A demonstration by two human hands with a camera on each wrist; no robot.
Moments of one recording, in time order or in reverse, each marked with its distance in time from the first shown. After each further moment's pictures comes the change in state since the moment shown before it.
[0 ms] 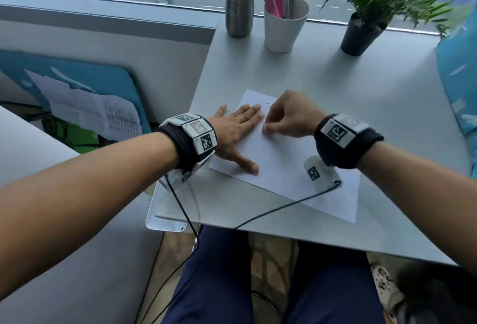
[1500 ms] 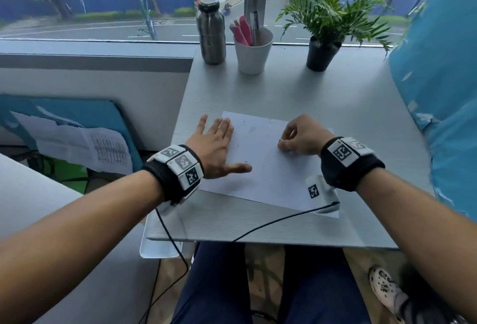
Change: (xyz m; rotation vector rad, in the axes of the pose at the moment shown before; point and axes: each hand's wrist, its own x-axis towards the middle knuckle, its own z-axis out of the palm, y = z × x) left_hand -0.018 0.029 -0.006 0.200 0.149 -0.168; right_hand -0.041 0.057 -0.002 0.201 0.098 0.368
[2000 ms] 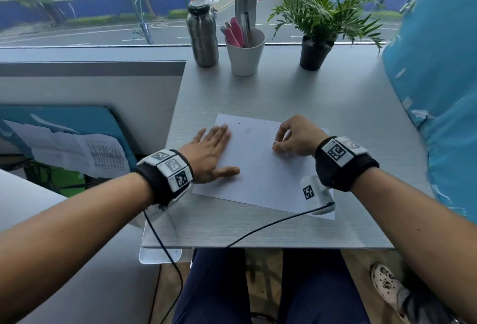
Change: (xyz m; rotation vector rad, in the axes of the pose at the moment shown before) left_hand 0.004 -0.011 0.009 -0.056 -0.096 0.136; right_hand -0.003 -0.002 -0.004 0.030 -0.022 -0.025
